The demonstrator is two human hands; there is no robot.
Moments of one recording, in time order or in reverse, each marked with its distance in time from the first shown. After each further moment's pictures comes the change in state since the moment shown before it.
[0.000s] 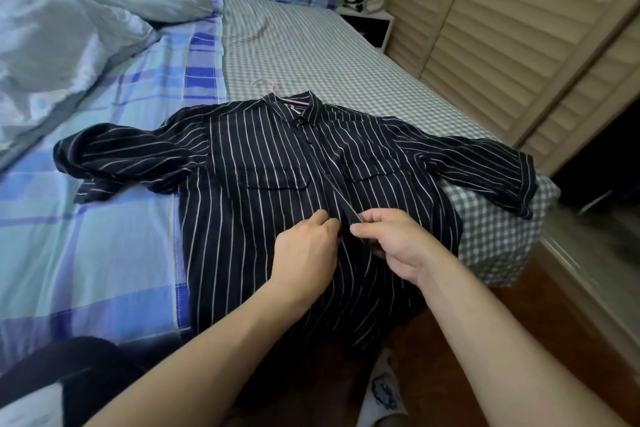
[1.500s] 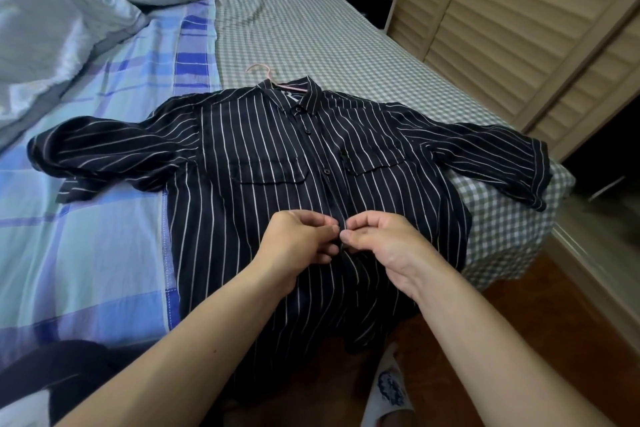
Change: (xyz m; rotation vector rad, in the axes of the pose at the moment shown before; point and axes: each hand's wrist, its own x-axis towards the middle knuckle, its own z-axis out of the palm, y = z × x) left_hand 0.011 -0.007 -0.035 -1.250 -0.336 -0.708; right_hand -0.008 0.009 0.012 0.053 0.004 -0.011
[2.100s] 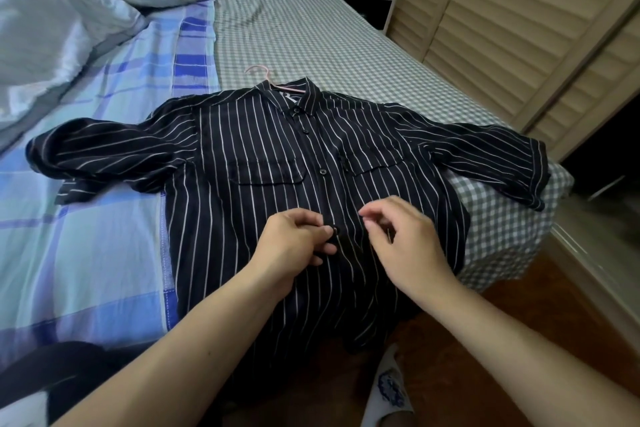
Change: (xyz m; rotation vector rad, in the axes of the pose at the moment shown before) left_hand 0.000 -0.003 0.000 -0.005 0.046 0.021; right_hand -0.012 0.008 -0.021 -0.647 0.264 -0.735
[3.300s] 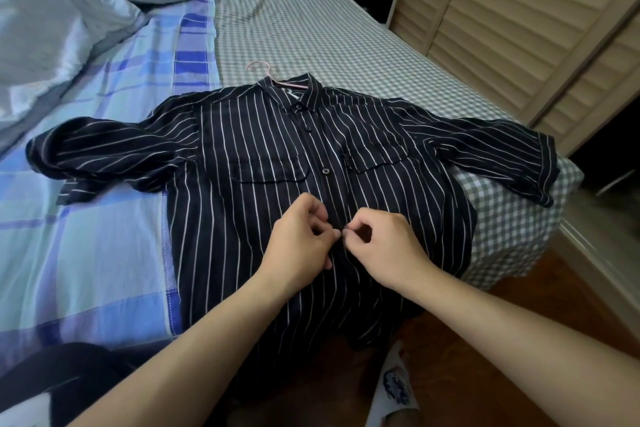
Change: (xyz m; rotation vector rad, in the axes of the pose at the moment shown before) left_hand -0.002 -0.006 0.001 0.389 0.037 0.278; right_hand 0.012 0.006 0.030 -0.040 -0.165 0.127
